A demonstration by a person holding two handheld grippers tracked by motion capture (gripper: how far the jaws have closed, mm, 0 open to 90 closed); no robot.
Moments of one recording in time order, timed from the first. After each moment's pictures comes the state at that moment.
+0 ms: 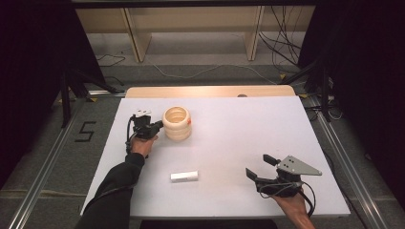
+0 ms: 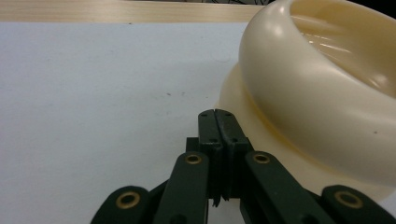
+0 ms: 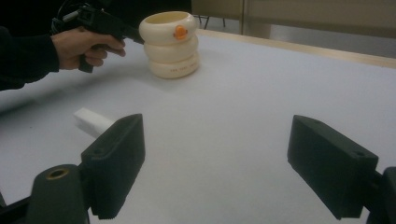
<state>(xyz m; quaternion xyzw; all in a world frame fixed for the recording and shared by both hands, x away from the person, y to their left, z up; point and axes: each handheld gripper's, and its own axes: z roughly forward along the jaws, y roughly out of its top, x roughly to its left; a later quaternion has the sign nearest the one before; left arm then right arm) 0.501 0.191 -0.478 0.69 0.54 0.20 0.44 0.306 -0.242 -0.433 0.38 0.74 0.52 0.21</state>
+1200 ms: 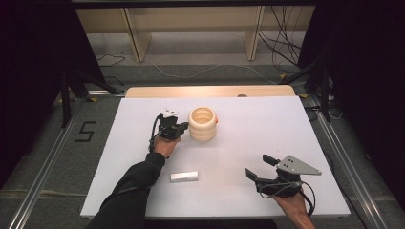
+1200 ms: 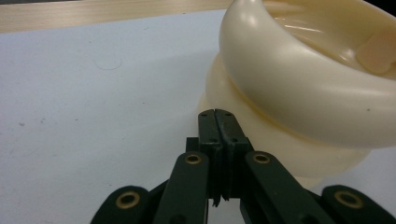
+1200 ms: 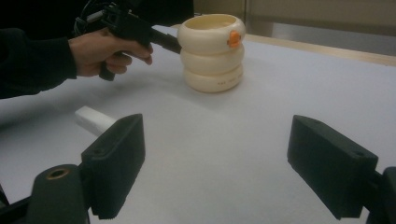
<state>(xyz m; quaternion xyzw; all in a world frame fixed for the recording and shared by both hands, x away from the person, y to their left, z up) 0.501 0.112 -0.475 0.73 0.48 0.17 0.45 0.307 -0.243 -0.433 0.38 0.74 0.51 0.21</state>
